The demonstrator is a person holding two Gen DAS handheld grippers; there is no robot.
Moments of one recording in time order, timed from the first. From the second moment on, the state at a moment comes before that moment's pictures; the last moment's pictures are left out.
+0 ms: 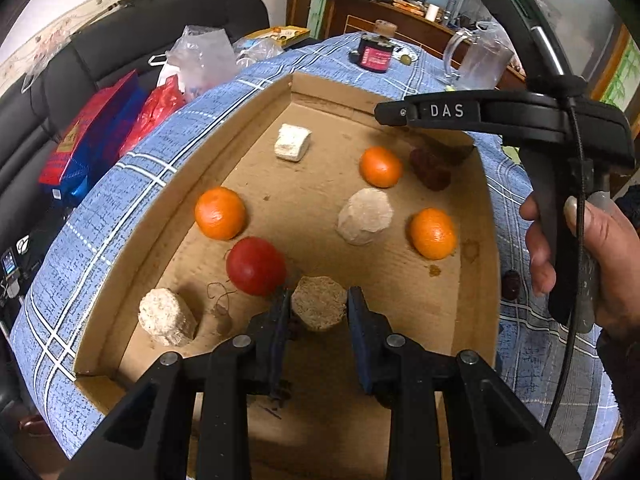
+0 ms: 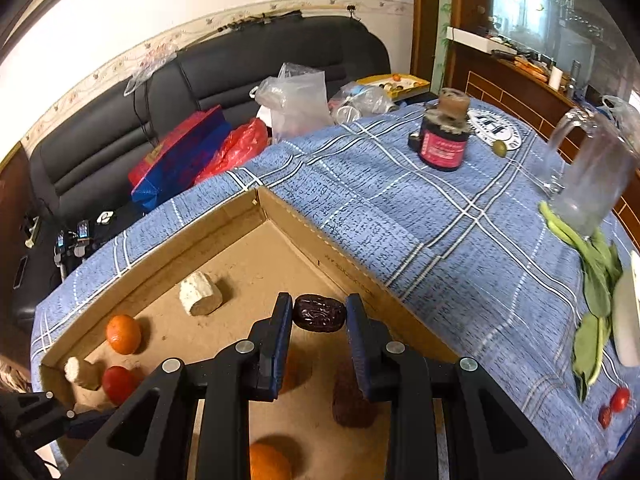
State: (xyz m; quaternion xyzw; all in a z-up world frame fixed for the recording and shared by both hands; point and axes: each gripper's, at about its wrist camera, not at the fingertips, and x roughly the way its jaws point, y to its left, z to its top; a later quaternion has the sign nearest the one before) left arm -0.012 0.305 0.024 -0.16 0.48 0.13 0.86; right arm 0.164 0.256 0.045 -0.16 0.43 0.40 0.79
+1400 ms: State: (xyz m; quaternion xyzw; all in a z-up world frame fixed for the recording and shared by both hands) left arm -0.033 0.310 0.043 -0.12 0.45 0.16 0.87; right arm 0.142 0.224 0.059 -0.19 0.44 0.35 0.81
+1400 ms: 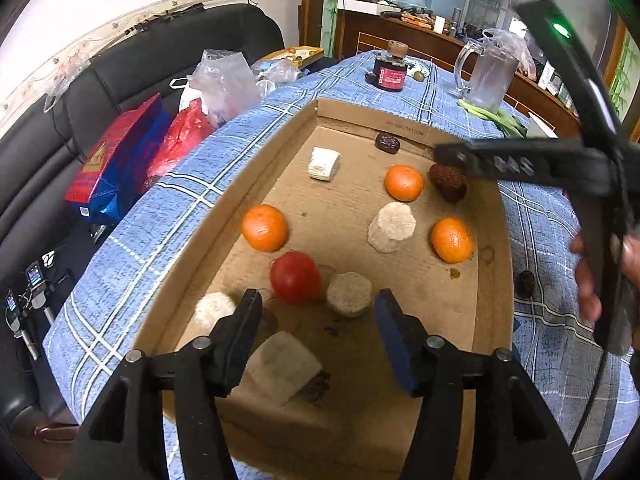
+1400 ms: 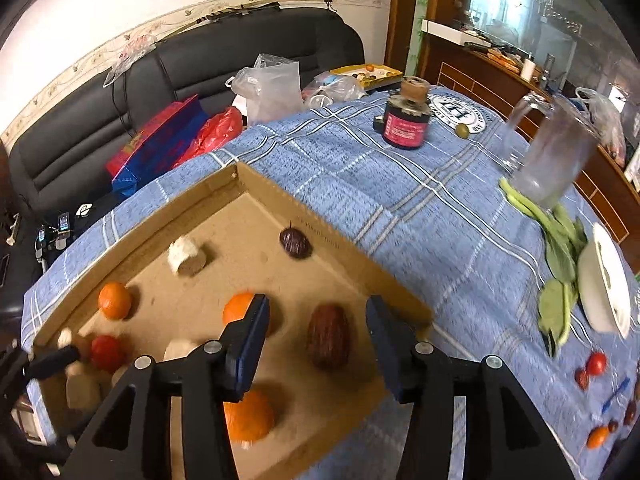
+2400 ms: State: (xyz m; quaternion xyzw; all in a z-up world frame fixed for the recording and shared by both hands) left arm -0.126 0.278 0.087 -0.11 0.38 0.19 0.90; right arm -0.051 0.093 0.082 -0.15 0.44 0.26 0.85
